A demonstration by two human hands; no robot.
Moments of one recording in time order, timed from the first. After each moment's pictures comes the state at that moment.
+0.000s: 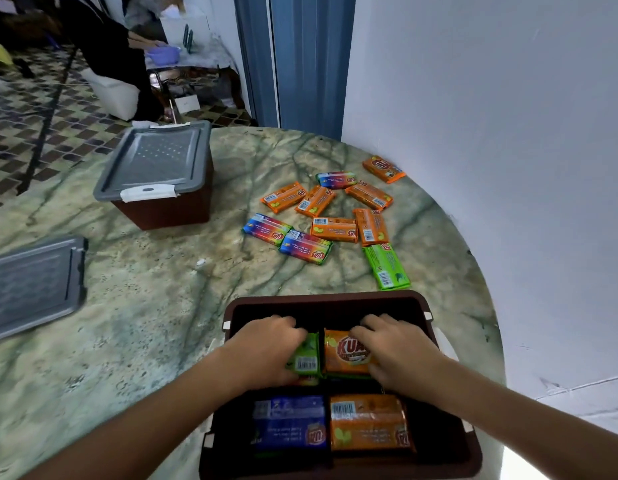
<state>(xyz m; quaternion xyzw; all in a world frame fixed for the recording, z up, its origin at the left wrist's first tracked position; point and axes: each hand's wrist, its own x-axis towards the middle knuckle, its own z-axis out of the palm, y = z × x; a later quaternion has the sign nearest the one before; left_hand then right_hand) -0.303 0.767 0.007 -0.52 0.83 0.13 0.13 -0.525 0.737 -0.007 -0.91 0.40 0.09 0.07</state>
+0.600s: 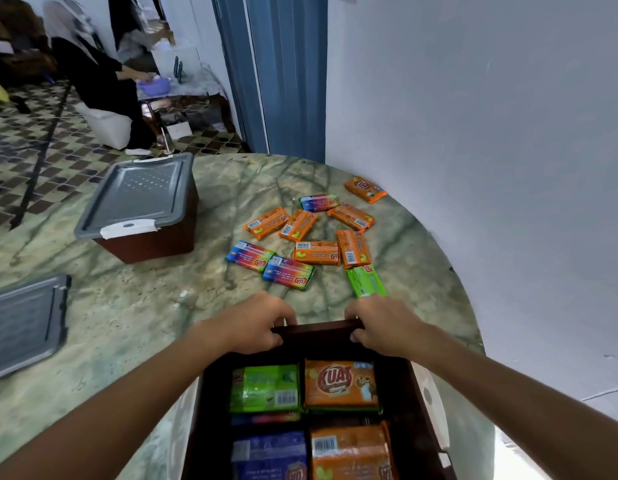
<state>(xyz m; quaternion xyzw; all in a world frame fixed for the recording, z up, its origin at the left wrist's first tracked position) -0.301 0.693 0.034 -0.56 0.80 0.23 0.04 -0.527 0.668 0.030 -0.85 0.49 0.09 0.14</state>
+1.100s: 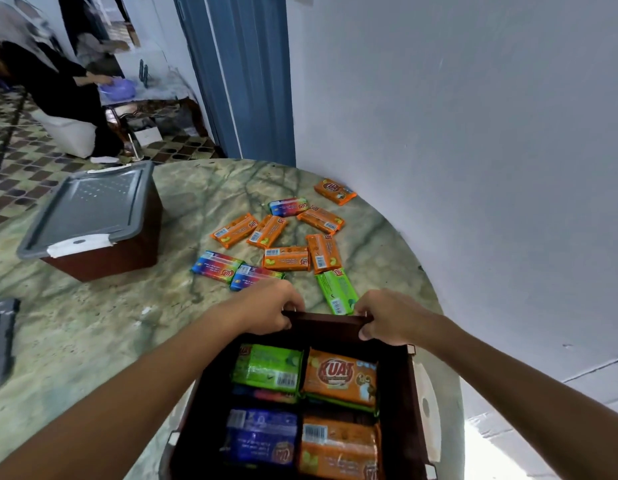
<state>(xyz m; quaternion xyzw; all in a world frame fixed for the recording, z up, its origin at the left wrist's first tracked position) -0.355 0.636 0.027 -0.51 0.83 0.23 0.02 -0.583 0.646 0.039 -0.79 0.56 0.09 0.22</state>
